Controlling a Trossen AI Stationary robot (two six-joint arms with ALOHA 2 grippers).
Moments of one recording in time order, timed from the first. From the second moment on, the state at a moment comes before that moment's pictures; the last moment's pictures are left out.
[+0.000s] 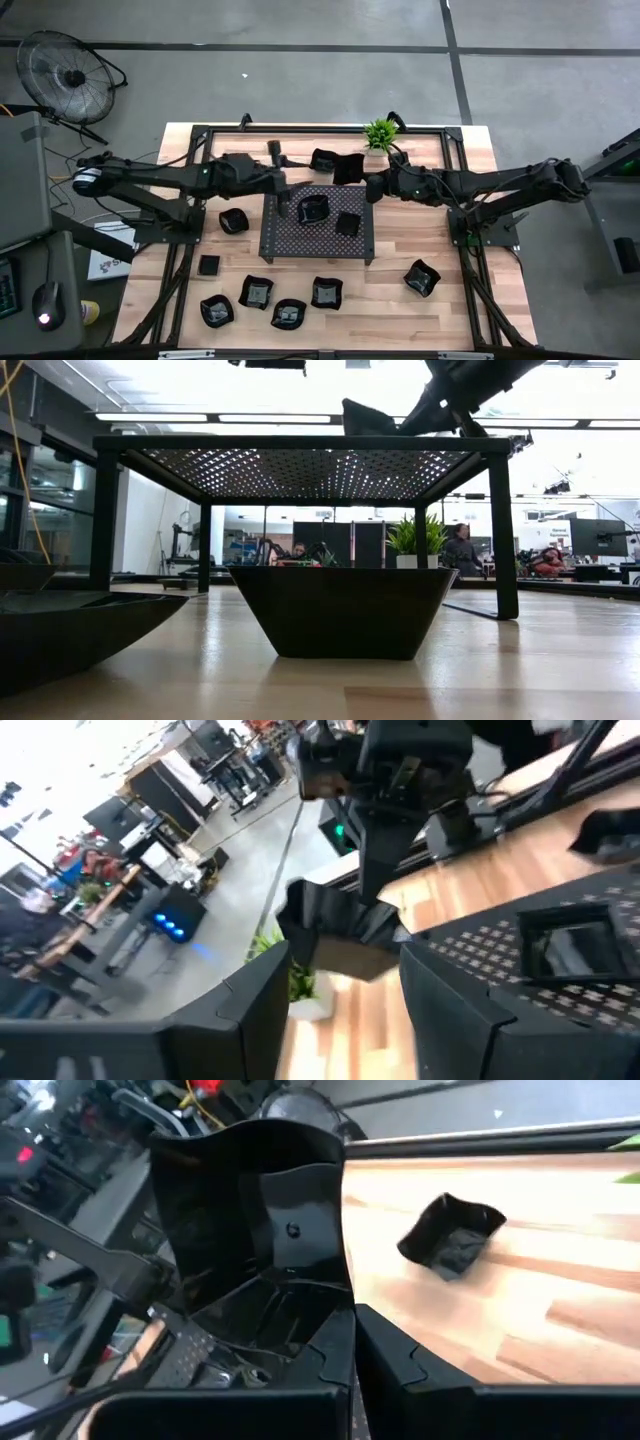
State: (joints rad) left arm -0.01 1.19 1.00 0.03 -0.31 0.56; right arm 0.00 1.14 0.81 -0.13 0.47 0.99
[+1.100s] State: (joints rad) left arm -0.01 1.31 1.09 0.27 -0.62 -0.05; right arm 0.08 1.35 1.22 -0.14 1.04 0.10
